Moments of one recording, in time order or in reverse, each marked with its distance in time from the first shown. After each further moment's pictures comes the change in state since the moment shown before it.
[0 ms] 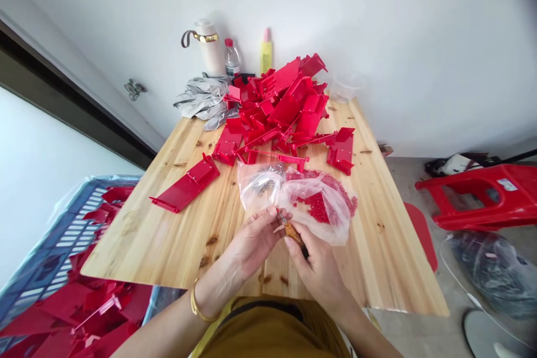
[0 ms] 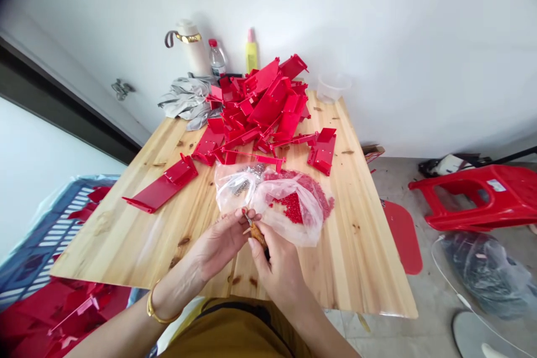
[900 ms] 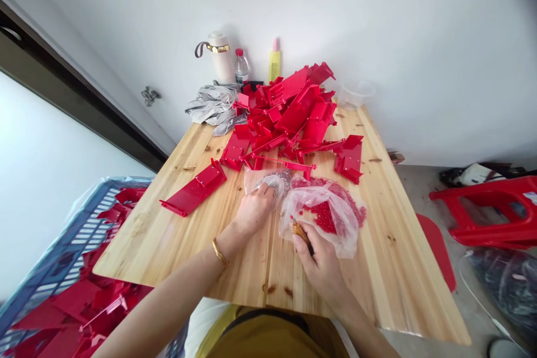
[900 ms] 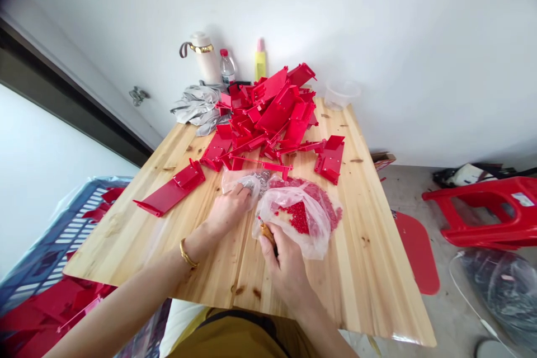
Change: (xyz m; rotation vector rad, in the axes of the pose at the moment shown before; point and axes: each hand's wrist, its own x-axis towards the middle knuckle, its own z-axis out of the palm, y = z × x) left_hand 0.067 0.042 -0.030 2.255 0.184 0.624; right_hand 0.007 0.024 0.007 -0.004 0.005 0.111
